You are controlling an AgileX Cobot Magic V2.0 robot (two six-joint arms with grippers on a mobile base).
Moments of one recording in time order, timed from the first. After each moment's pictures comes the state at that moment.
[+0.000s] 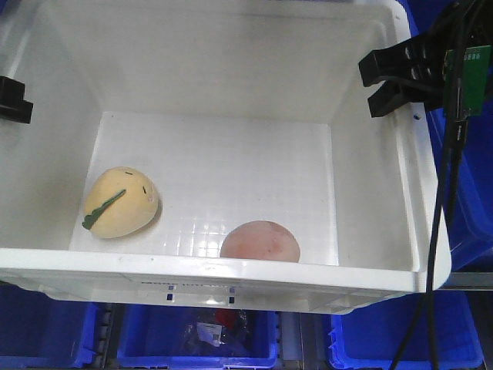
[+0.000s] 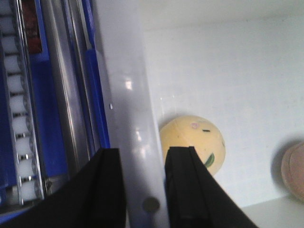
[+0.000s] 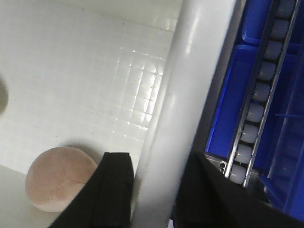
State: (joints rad) left arm -0.17 1.14 -1.30 -0.15 1.14 -0.02; right arm 0.37 1.36 -1.53 0.11 1.30 0.10
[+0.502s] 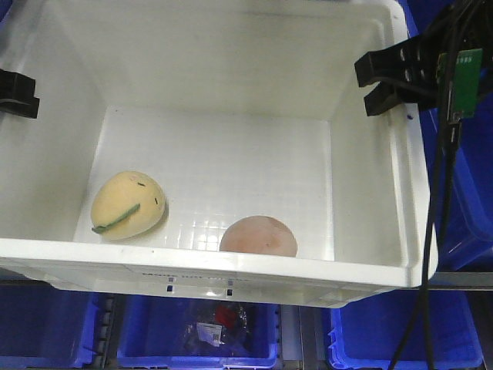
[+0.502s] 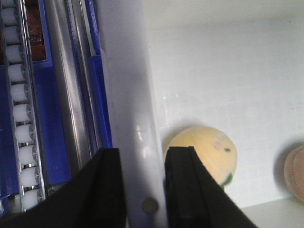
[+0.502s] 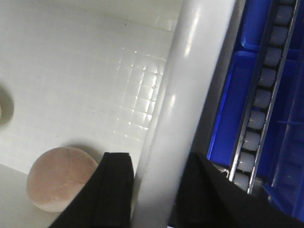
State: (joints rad) left arm -0.17 1.18 -1.30 -0.13 1.11 -0.01; right arm 0.37 1.36 -1.46 0.11 1.22 0.11
